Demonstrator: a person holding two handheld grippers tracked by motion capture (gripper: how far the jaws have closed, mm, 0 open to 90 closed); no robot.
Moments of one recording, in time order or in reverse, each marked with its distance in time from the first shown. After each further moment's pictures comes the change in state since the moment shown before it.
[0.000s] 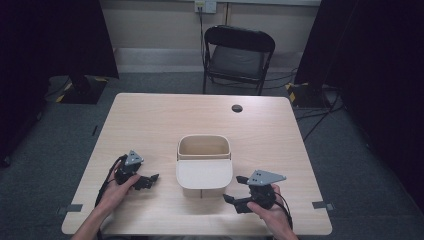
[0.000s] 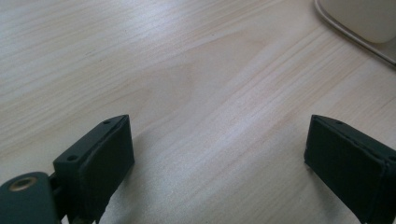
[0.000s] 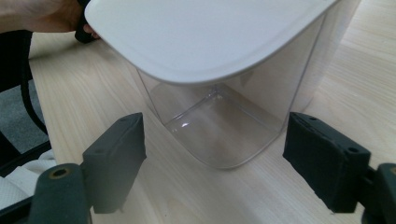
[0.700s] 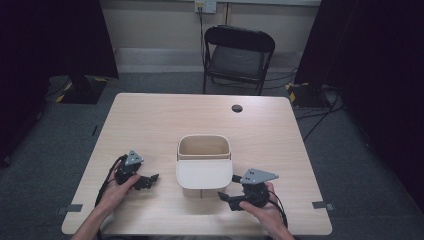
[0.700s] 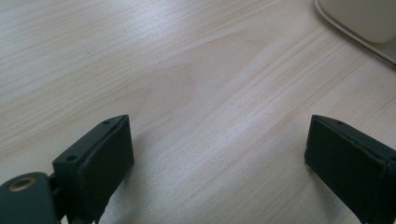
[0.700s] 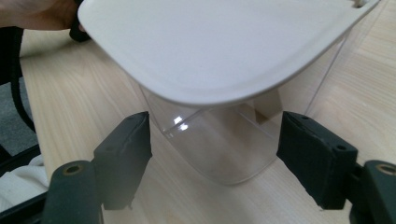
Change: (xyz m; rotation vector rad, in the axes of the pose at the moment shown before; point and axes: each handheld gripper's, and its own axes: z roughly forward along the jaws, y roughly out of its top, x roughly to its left) left arm 0.000 0.000 0.001 -0.006 -0.002 -0.004; right arm 0.004 0.006 0.014 0.008 -0.017 -0.018
